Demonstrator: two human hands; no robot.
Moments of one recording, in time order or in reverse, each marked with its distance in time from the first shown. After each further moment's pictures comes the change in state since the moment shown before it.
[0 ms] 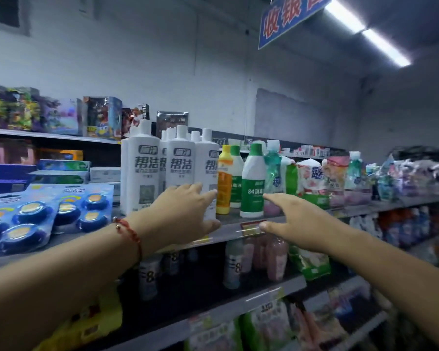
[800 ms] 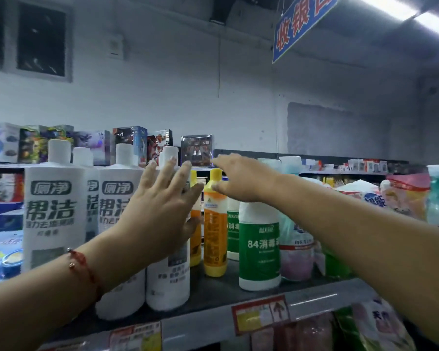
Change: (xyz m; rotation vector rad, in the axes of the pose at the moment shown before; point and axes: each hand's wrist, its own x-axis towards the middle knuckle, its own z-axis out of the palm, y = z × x) left_hand 0.187 -0.021 0.040 0.394 0.360 -0.180; right_hand 0.296 0.056 -0.003 -0.119 0.171 -0.384
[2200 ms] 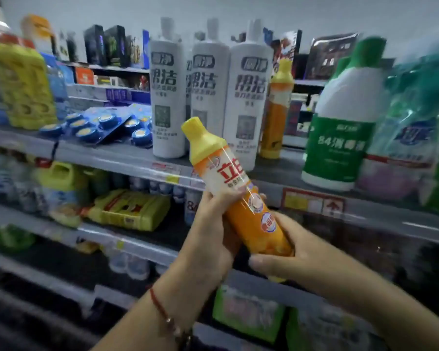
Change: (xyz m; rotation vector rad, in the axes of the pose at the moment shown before) left_hand -0.153 0.187 -0.029 -2.121 0.384 -1.293; right_hand -0.233 -0.019 0.120 1.291 -0.677 -0.158
